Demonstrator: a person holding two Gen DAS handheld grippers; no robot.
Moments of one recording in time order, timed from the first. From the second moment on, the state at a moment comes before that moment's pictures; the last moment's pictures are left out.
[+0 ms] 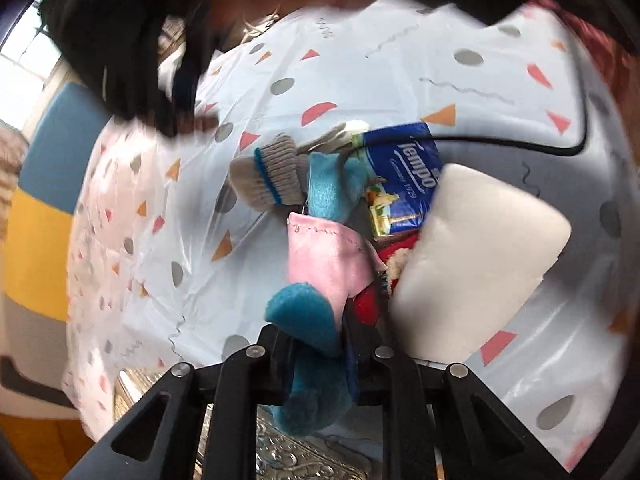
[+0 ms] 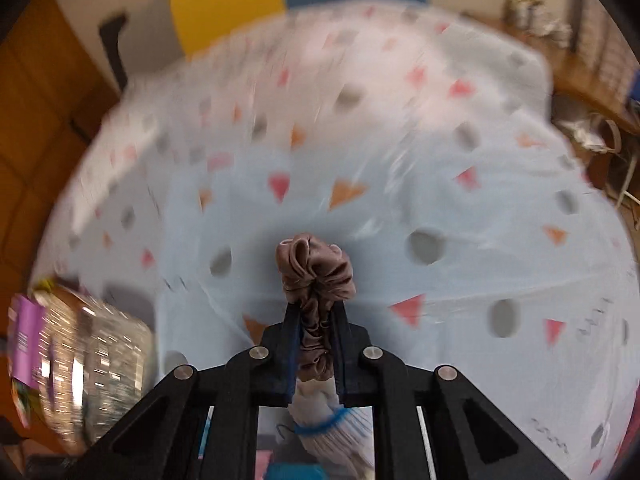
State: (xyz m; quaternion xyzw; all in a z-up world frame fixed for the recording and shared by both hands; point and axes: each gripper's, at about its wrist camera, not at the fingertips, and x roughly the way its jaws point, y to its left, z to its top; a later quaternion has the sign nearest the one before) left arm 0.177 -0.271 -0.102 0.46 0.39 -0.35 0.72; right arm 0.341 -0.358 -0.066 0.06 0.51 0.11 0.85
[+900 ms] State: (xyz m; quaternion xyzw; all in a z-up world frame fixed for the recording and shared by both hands) left arm 0.241 -0.192 0.024 0.10 0.45 -0.28 0.84; right arm 0.200 -0.417 -0.077 0.25 0.42 -0.06 0.87
